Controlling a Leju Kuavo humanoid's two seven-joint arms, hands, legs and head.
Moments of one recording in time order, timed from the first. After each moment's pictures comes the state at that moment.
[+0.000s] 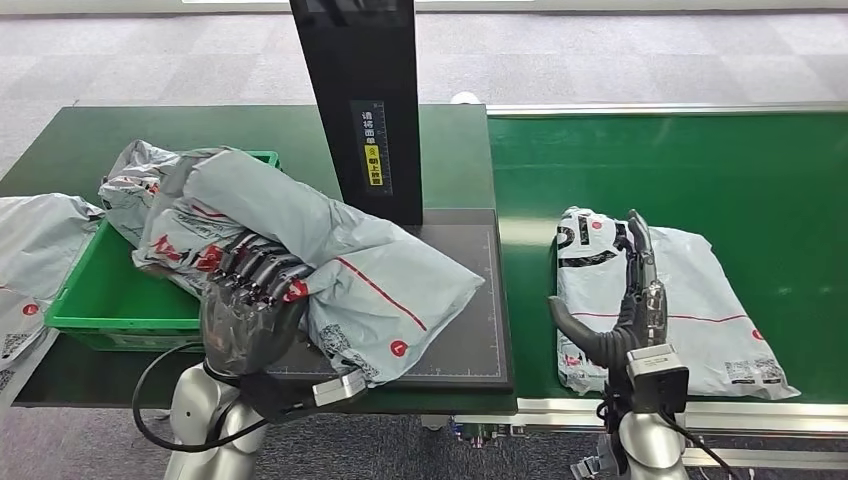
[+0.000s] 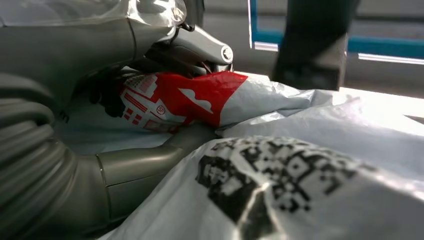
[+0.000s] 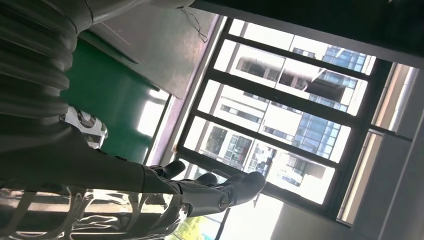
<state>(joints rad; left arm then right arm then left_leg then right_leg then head) -0.08 -0.20 -0.14 -1.50 -1.22 0.70 -0.69 -0.08 0.04 0.15 -1.44 0.12 -0.09 -0.66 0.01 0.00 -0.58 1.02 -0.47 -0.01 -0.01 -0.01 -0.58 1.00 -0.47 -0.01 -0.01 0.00</state>
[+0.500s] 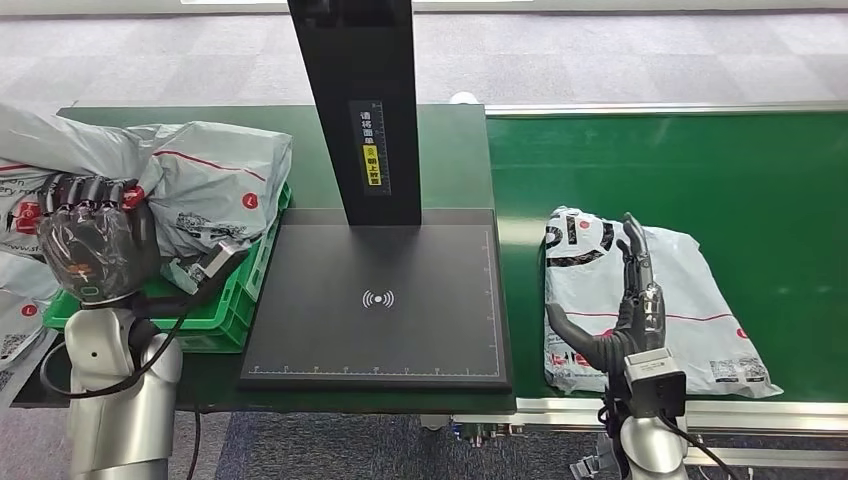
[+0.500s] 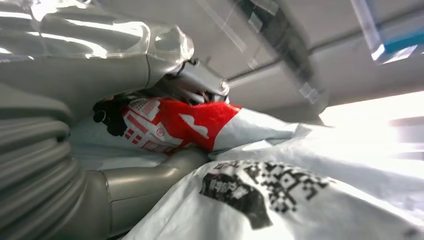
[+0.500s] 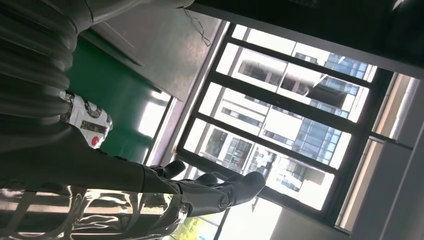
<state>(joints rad) -0.31 0.00 0.10 -1.37 -1.48 0.67 -0.08 -0.06 0.05 0.14 -1.46 0.16 -0.06 -0.65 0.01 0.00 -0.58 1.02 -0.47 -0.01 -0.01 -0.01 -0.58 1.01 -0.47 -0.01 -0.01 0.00</state>
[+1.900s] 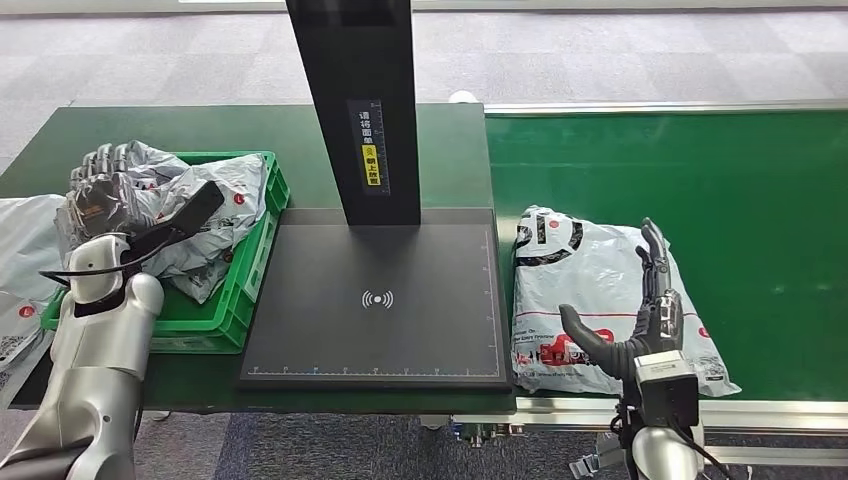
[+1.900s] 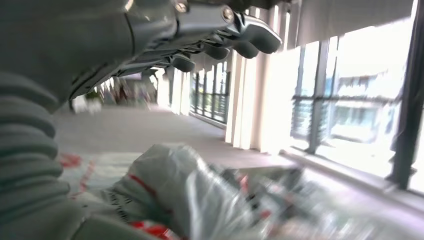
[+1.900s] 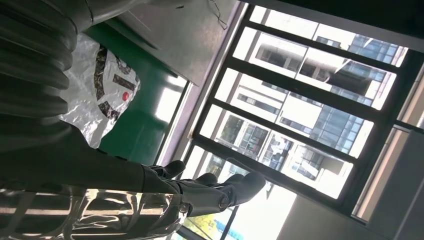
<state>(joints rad) -0.62 0.17 0.09 -0.85 -1.35 0.32 0.15 -0.01 0.12 0.04 -1.55 0.25 0.00 -0.59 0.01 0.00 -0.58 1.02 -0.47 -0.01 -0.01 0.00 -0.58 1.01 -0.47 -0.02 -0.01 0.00</state>
